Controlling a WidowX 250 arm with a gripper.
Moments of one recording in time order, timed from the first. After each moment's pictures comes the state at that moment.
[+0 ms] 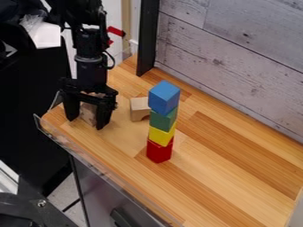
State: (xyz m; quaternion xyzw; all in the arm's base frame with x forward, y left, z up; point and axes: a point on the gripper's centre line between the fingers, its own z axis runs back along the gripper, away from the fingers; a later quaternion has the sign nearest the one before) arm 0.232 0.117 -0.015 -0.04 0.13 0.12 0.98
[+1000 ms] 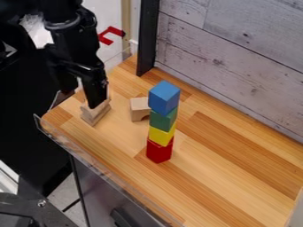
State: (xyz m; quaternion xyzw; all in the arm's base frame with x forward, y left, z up) arm 0.214 0.083 0.066 -0.05 -0.03 -0.01 1.00
